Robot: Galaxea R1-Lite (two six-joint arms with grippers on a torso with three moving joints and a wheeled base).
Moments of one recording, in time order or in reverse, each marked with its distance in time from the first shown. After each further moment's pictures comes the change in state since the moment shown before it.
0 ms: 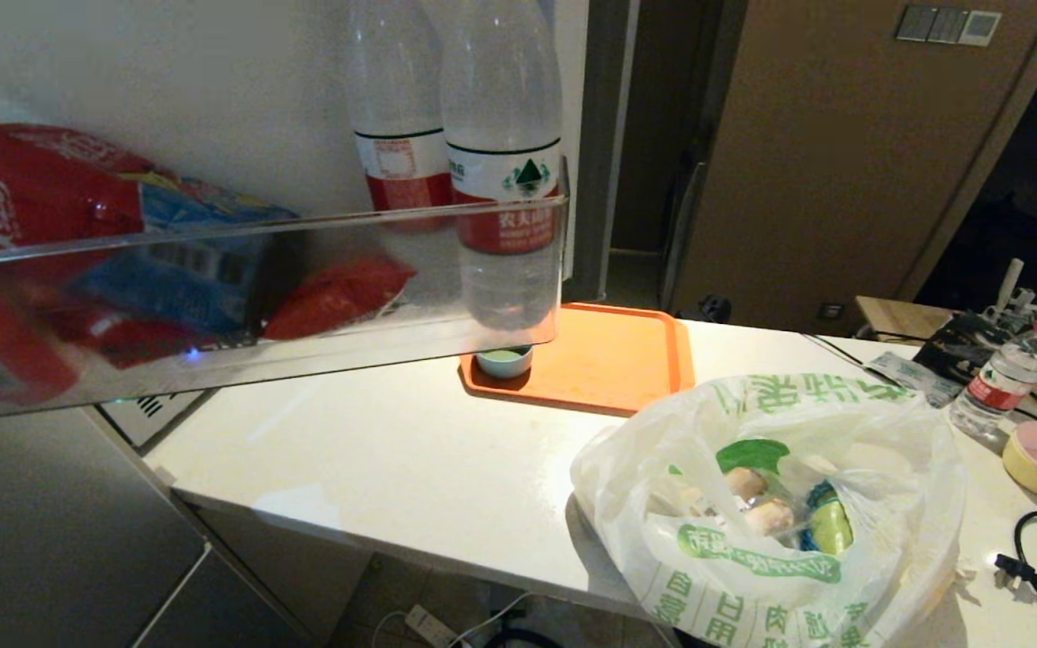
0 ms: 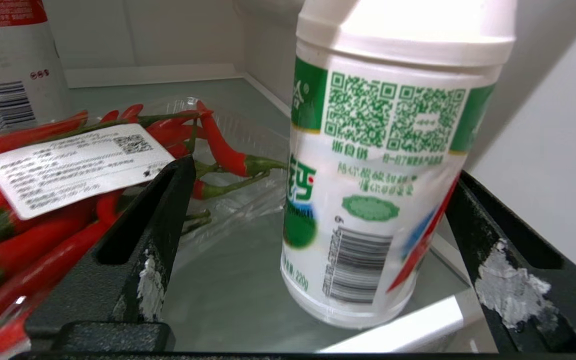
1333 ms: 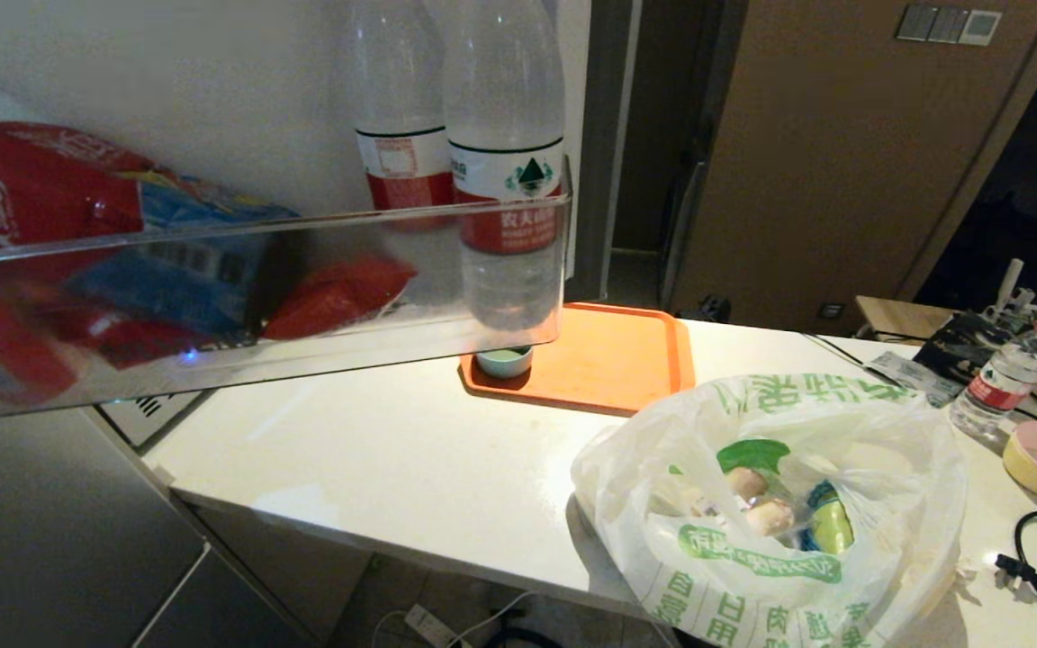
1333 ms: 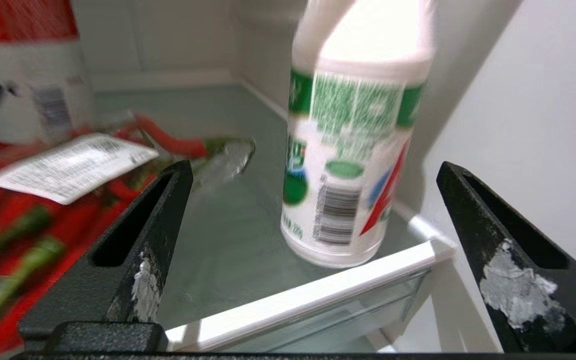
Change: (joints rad) left arm 0.029 -0.161 0.133 -0.065 -0.054 -0.001; right arm 0.000 0.000 0.000 0.000 0.000 0.000
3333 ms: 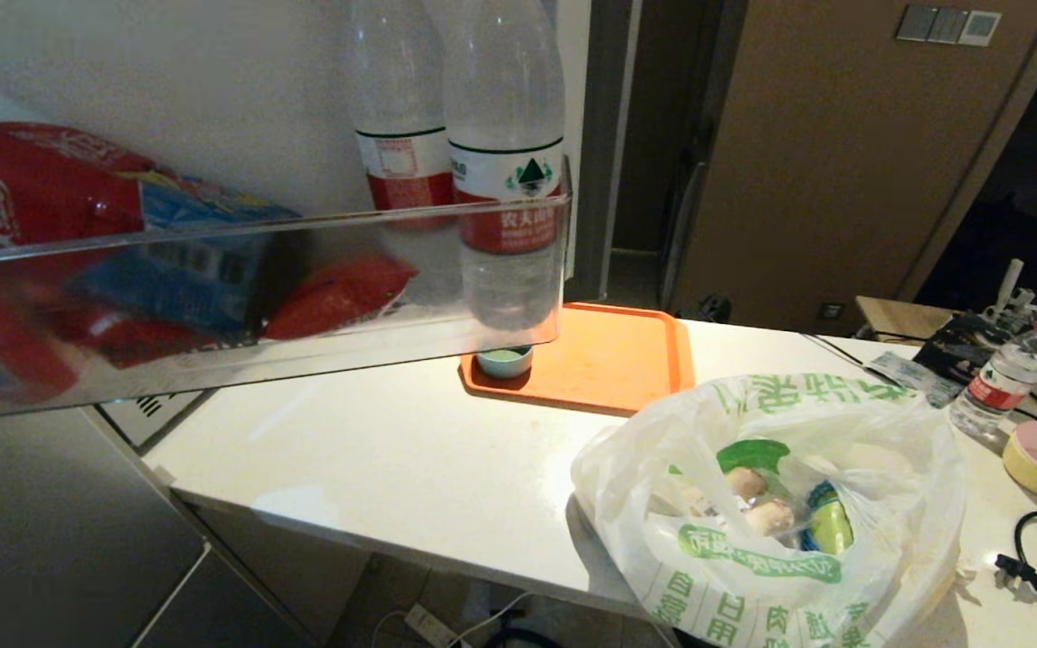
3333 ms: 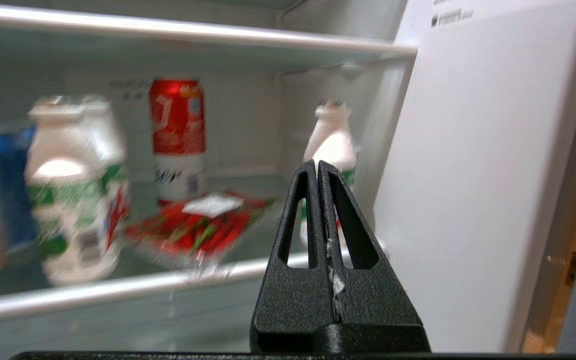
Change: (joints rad) left arm 0.001 -0.523 0.459 -0.200 0.132 0.080; right arm 0.000 0.000 0.000 0.000 0.000 0.000
